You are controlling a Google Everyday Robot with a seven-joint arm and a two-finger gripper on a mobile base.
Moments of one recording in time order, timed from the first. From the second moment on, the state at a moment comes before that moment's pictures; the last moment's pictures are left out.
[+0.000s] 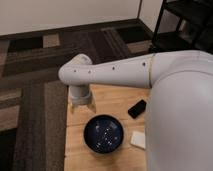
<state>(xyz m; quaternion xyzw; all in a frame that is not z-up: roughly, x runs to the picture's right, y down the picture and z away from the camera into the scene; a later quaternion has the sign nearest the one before) -0.104 0.099 0.704 -0.26 0.23 0.64 0.68</state>
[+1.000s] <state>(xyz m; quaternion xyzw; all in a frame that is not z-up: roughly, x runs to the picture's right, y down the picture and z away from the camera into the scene) -0.061 0.073 0.709 -0.27 0.19 0.65 0.68</state>
